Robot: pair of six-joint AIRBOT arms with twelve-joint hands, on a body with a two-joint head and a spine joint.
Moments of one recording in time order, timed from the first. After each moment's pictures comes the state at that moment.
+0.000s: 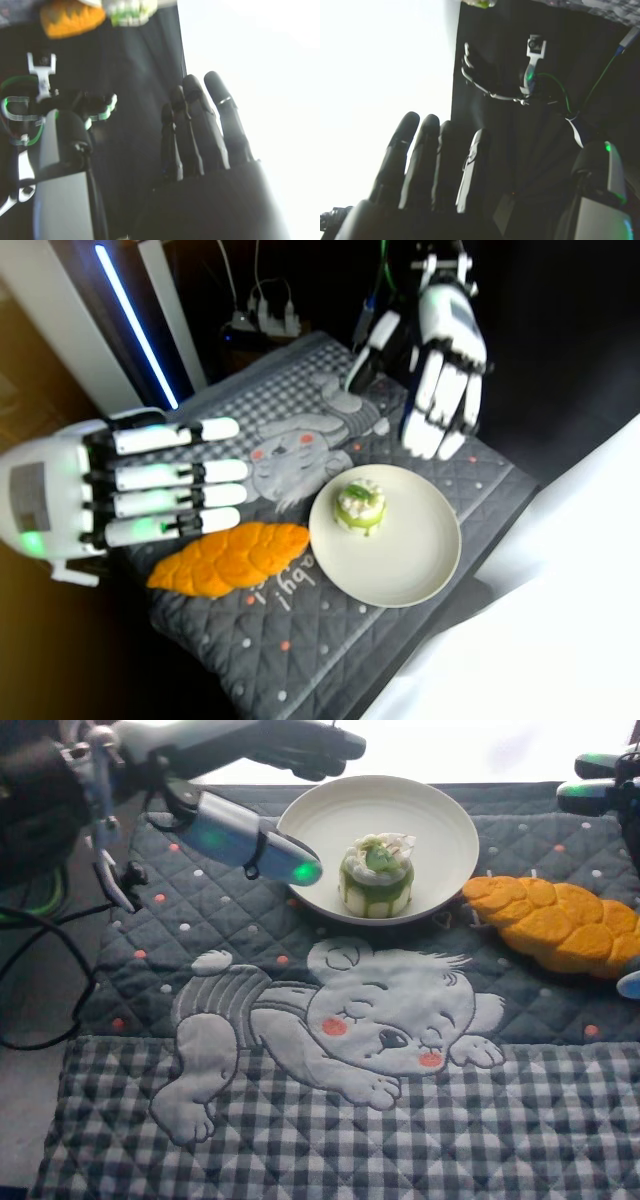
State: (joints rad) left arm 0.30 -1.26 1.57 0.68 -0.60 0.11; right arm -0.79 -0.97 1.30 -0.02 1.44 -0.22
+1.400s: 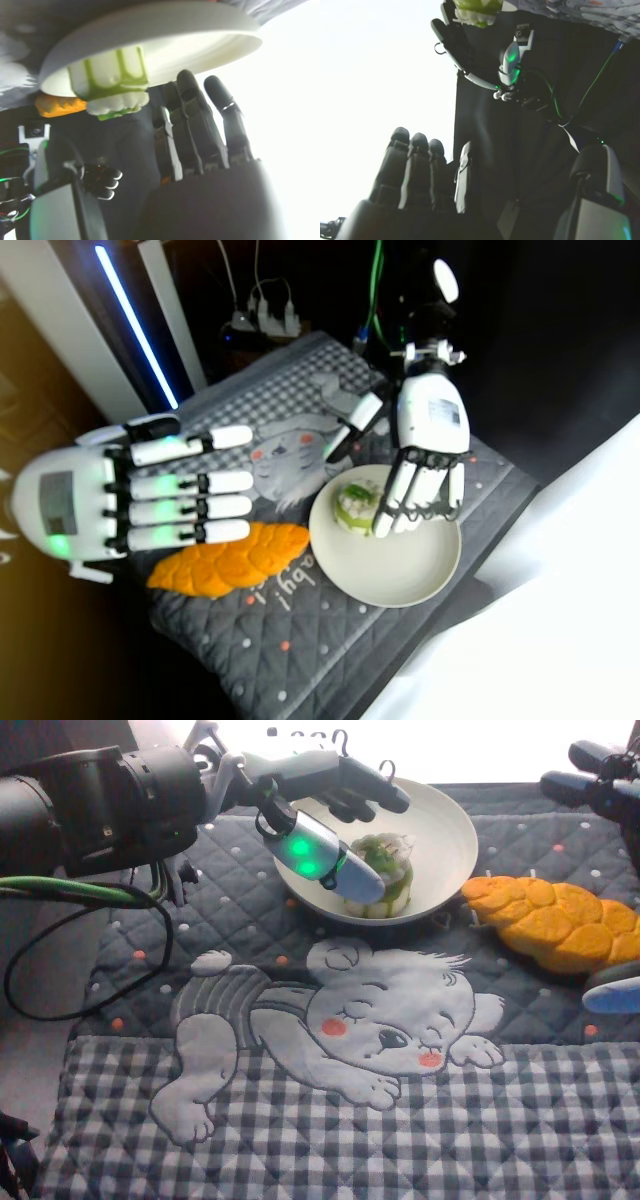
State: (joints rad) left arm 0.26 -1.50 1.79 0.94 -0.38 0.02; right arm -0.79 -1.02 1.30 0.00 1.40 -0.27
